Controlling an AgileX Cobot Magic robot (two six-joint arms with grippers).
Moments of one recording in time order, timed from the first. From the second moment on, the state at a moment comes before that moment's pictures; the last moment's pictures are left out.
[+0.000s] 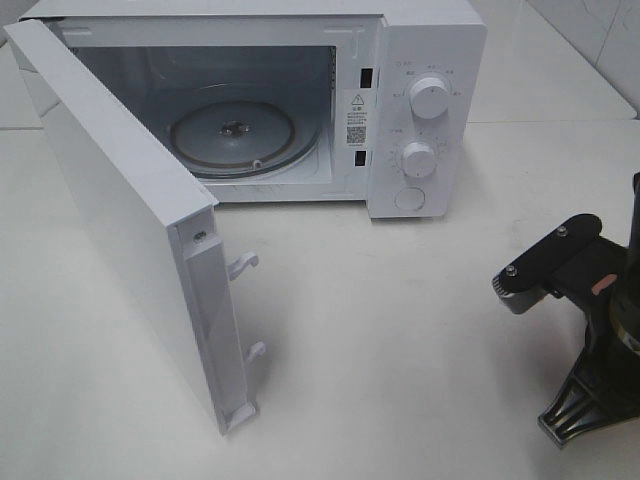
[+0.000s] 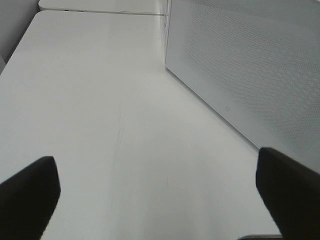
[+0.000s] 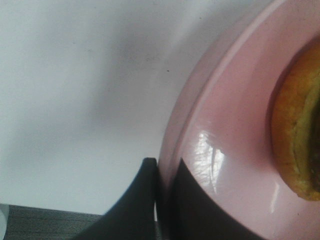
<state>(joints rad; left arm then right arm) 0.00 -0.01 -0.52 -0.08 1.08 -0.01 0.73 1.42 -0.56 -0.56 0.89 0.70</state>
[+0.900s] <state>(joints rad) 0.00 -0.01 -0.52 -0.08 1.08 -0.01 0.96 1.30 -0.56 -0.54 0.93 0.48</state>
